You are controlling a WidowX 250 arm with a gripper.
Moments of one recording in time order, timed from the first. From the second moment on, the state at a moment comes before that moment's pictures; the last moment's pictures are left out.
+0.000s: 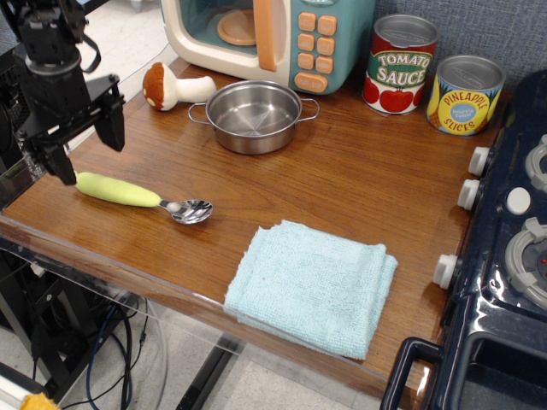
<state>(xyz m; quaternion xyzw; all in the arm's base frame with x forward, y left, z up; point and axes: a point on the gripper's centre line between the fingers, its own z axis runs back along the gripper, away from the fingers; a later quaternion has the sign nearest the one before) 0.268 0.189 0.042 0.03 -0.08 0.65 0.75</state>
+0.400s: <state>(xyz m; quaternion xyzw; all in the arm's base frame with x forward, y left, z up) 0.266 0.189 0.022 0.07 -0.07 0.66 0.74</state>
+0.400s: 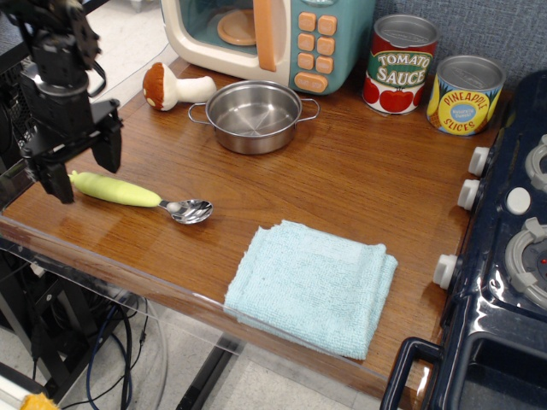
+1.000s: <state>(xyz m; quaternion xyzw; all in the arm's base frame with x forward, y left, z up) 0.269 0.177 0.009 0.04 -0.05 0.68 0.73</state>
